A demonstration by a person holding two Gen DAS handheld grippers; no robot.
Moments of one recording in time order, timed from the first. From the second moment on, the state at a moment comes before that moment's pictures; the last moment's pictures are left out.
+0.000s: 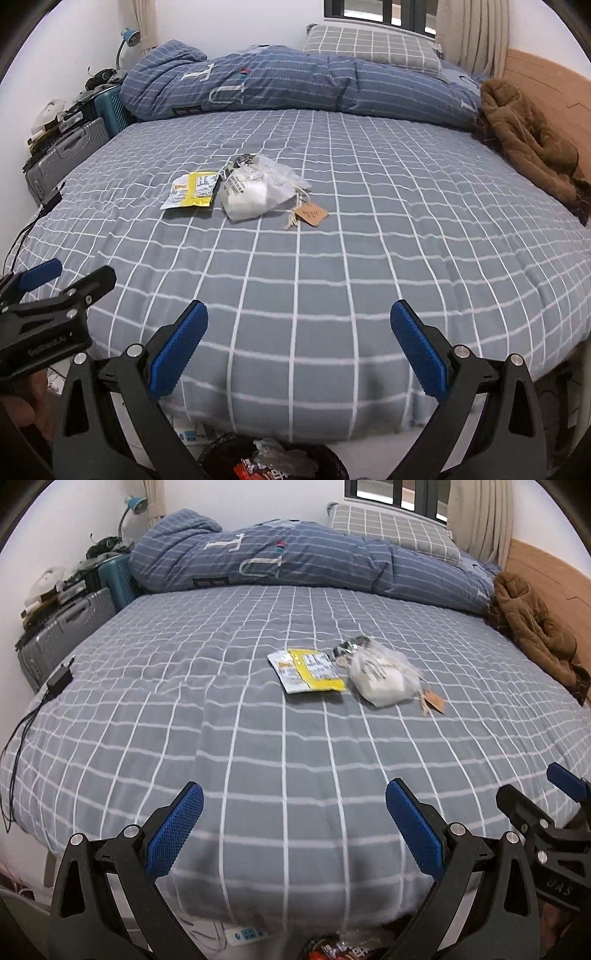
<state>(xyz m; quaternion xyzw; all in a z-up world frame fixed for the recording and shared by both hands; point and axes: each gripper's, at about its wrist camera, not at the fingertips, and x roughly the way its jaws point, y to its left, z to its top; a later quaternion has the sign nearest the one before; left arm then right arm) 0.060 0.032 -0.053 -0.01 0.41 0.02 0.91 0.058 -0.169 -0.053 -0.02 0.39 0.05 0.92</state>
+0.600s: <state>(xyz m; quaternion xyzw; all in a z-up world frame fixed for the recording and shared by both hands) 0.198 0.041 -0.082 -0.01 0.43 0.04 0.90 0.184 -0.169 -0.068 -0.04 0.40 0.05 0.92</state>
